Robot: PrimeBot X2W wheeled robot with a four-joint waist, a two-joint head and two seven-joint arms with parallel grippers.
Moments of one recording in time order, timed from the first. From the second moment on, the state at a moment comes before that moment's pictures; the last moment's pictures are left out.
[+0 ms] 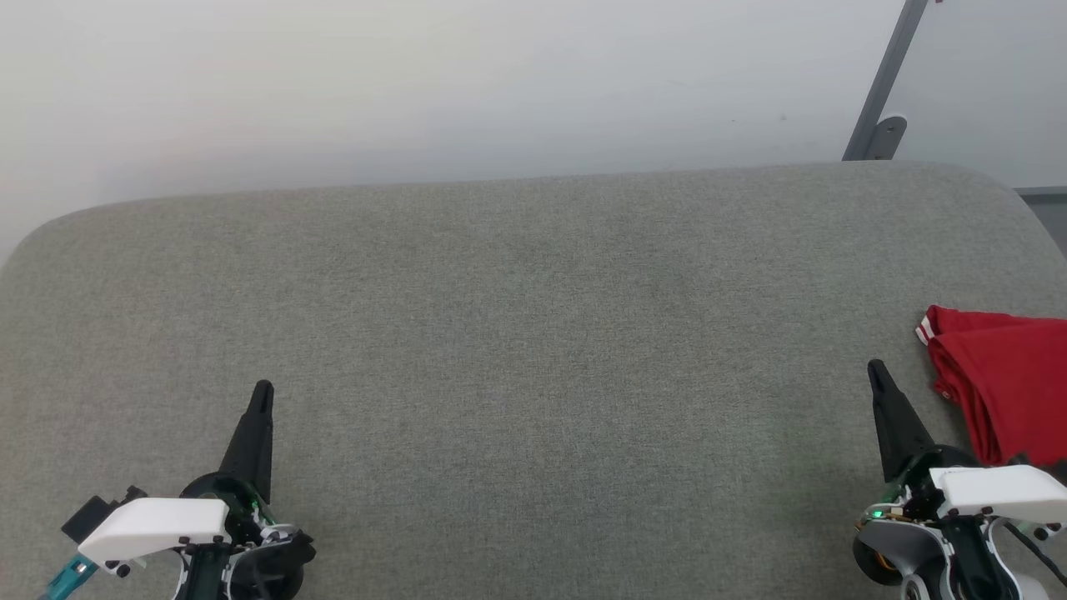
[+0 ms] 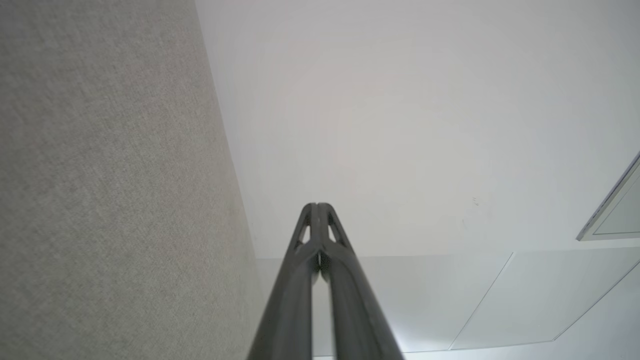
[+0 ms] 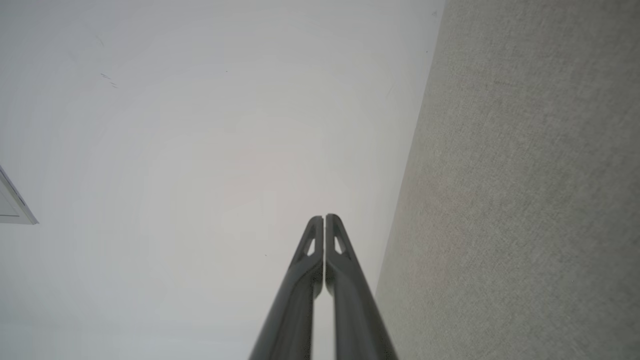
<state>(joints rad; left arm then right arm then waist) -0.10 0.06 0.10 0.25 -1.62 -0.13 0.11 -0.11 -0.05 -0.11 0.24 1.61 0.13 0.11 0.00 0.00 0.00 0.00</state>
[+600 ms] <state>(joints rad) -0.10 0.06 0.10 0.25 -1.62 -0.13 0.11 -0.11 -0.05 -0.11 0.24 1.61 0.13 0.11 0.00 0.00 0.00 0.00</state>
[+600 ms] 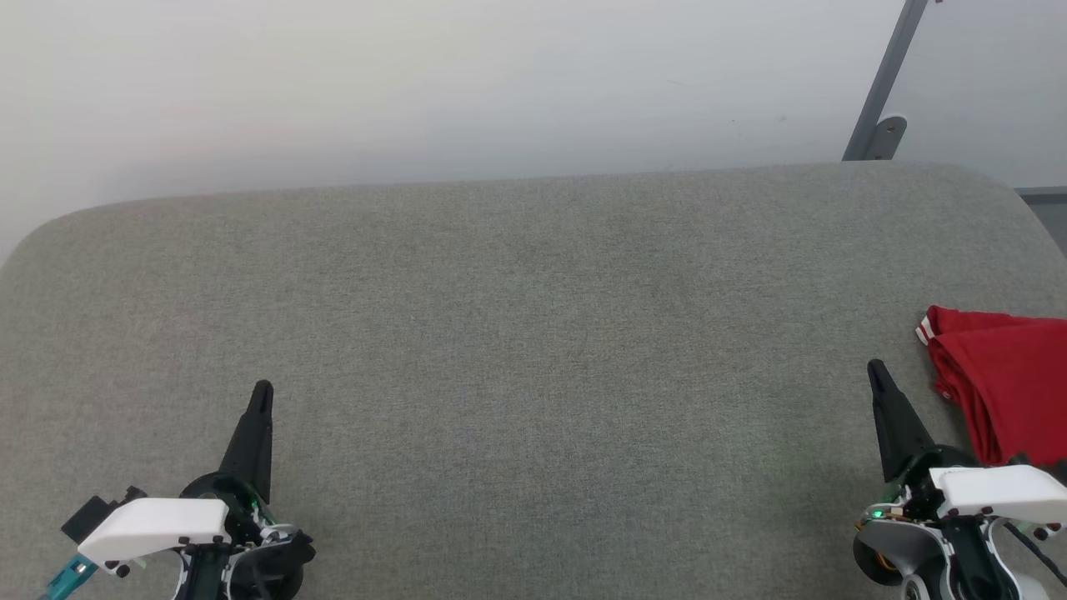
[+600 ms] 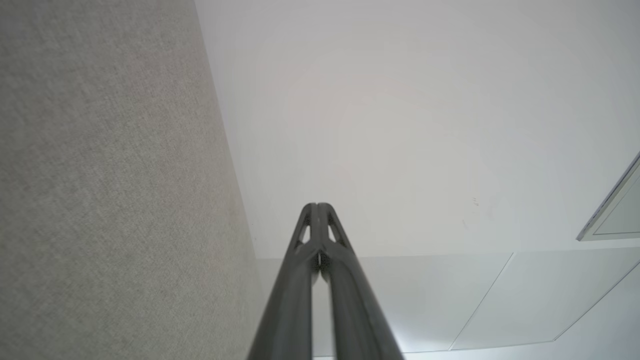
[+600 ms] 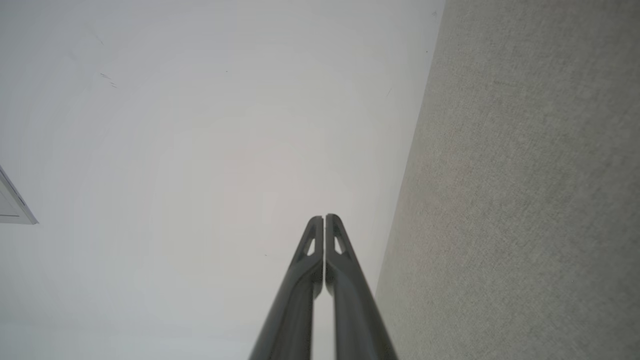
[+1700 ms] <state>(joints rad) -0.10 0.05 0.11 0.25 -1.62 -0.13 0.11 -0.11 -0.05 -0.11 0.24 1.61 0.13 0.11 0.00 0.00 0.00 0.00</state>
